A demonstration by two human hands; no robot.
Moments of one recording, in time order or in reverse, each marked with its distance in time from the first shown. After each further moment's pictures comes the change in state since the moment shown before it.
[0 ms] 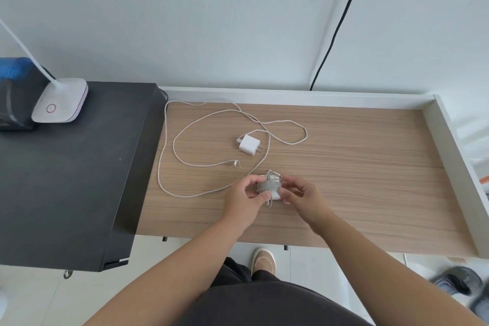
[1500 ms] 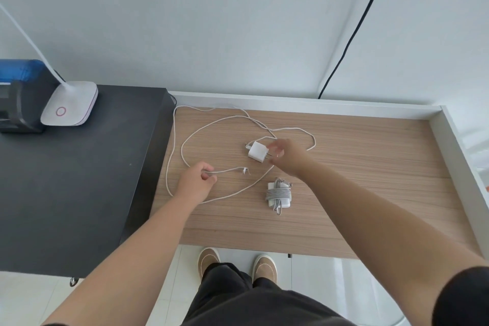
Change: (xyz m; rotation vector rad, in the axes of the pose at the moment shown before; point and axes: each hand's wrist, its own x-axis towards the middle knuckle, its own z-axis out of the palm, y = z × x) left_hand 0.059 -0.016 -0.124 0.437 0.127 -0.111; right_hand 0.095 -0.083 0.032 -0.884 0.014 -0.060
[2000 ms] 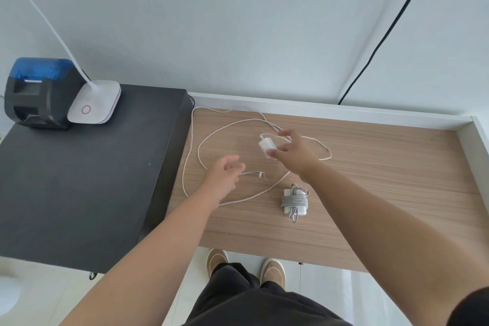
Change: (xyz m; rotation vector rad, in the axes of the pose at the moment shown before) left_hand -0.010 0.042 -0.007 -0.446 -0.122 -0.084; right_hand 0.010 -0.033 0.013 0.482 -0.011 0.080
